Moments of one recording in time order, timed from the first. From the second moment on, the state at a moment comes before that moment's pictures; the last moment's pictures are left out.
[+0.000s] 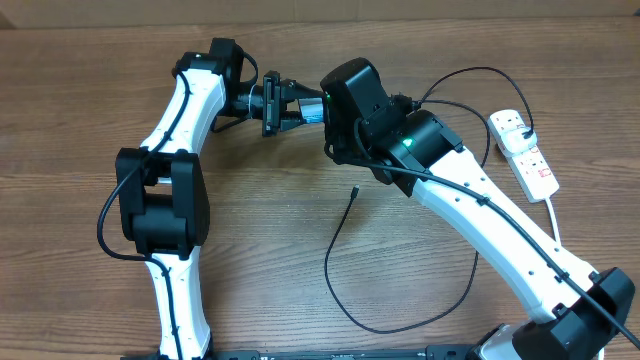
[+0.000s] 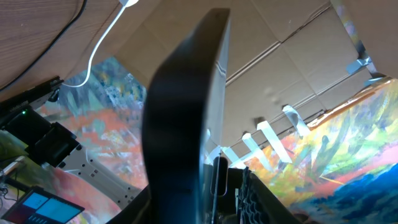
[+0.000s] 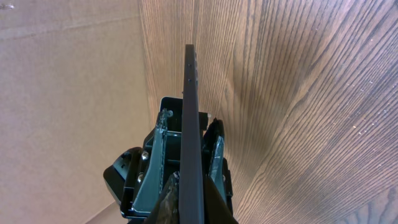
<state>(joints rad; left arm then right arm) -0.12 2.27 1.89 -1.17 1.56 -0.84 0.67 1.67 1.63 -0.80 0.14 1.98</state>
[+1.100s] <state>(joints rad) -0.12 2.27 1.89 -1.17 1.56 -0.84 0.67 1.67 1.63 -0.78 0.13 1.98</state>
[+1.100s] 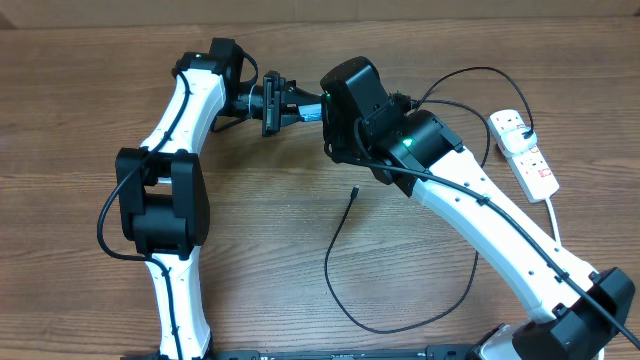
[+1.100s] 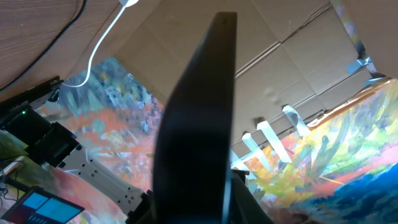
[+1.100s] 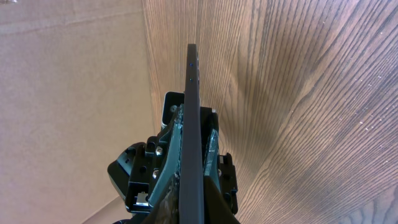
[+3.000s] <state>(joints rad) -0.12 2.27 1.89 -1.17 1.56 -0.84 0.67 1.67 1.63 -0.80 0.17 1.98</state>
